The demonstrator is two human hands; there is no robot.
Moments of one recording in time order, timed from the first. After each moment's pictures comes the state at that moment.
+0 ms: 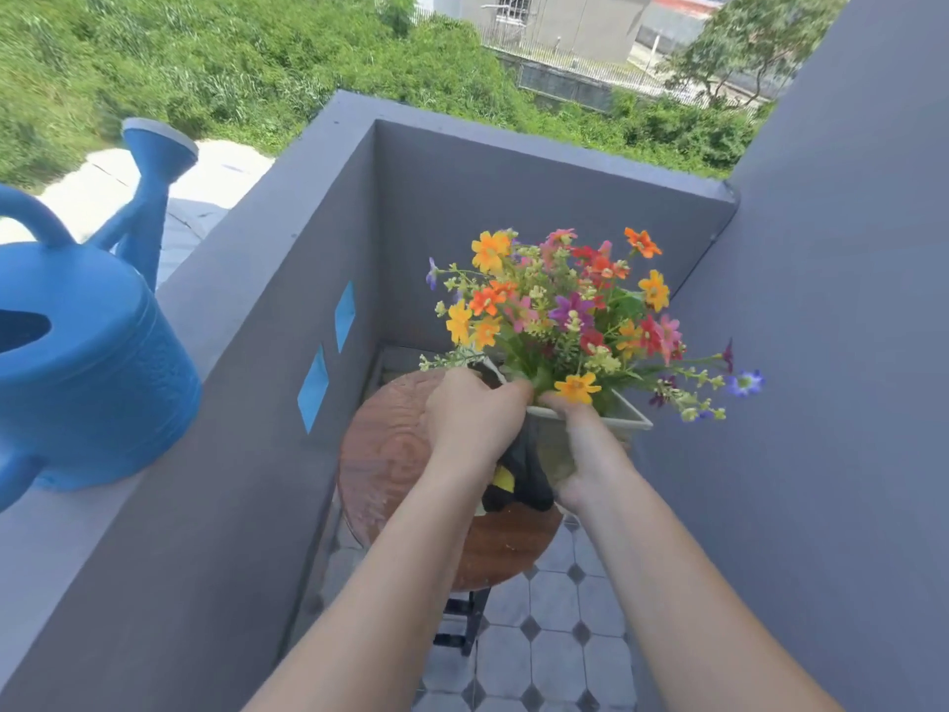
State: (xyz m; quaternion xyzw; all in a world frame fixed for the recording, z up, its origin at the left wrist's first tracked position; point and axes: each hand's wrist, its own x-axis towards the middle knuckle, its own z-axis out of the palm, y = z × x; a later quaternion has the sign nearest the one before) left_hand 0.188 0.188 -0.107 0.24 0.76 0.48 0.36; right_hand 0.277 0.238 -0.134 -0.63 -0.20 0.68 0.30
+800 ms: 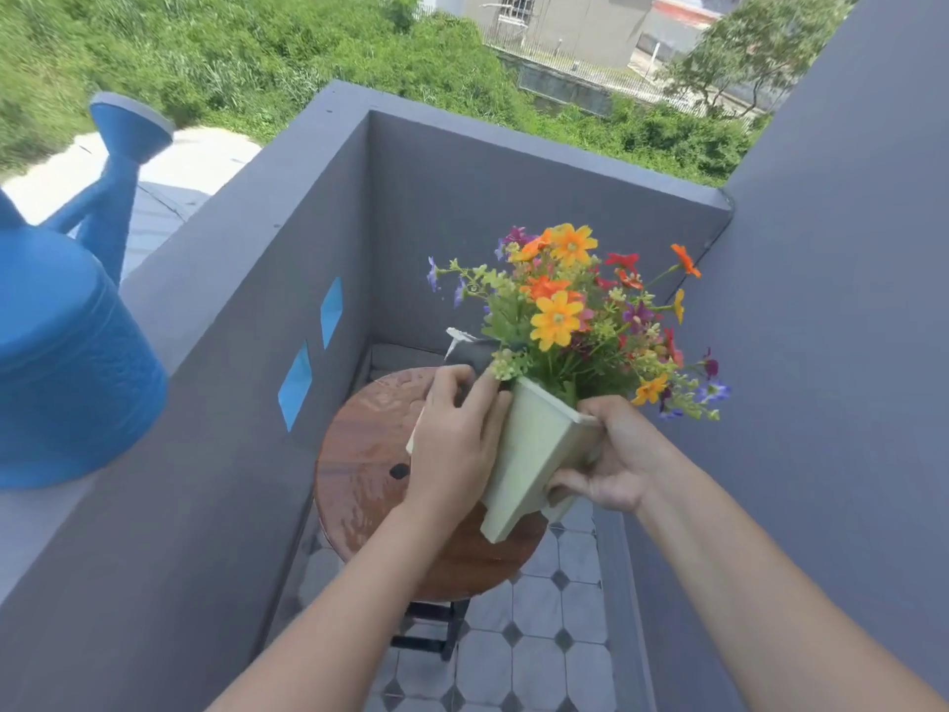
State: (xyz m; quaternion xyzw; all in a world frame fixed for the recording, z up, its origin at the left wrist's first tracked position) left_hand 0.192 0.184 -0.178 0.52 0.67 0.53 0.01; right_hand 0.316 0.263 -0.121 -0.61 -0.30 0.72 0.14
